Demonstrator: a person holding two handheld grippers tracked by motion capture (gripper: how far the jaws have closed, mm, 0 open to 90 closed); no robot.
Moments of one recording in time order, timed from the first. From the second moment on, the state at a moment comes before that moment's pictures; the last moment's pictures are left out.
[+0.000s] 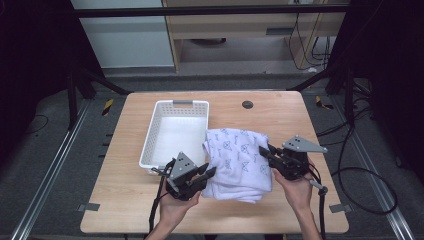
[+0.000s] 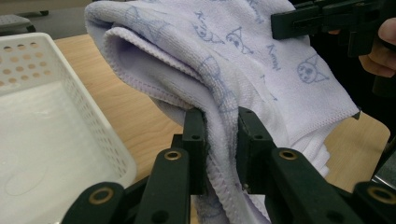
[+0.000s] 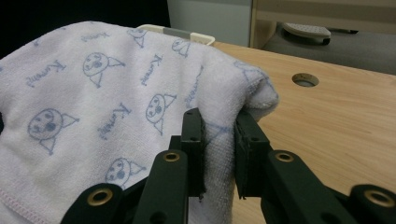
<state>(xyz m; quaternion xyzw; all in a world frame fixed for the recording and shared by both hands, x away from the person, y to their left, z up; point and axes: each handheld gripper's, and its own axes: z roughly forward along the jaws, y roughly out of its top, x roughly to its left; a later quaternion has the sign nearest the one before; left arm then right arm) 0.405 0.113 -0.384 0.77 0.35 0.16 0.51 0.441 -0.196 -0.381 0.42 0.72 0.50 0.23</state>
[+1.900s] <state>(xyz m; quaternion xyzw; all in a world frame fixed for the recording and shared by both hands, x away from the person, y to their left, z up) 0.432 0.211 -0.342 0.69 0.43 0.22 0.54 0.486 -0.088 -0.320 0.37 0.72 0.53 0.27</state>
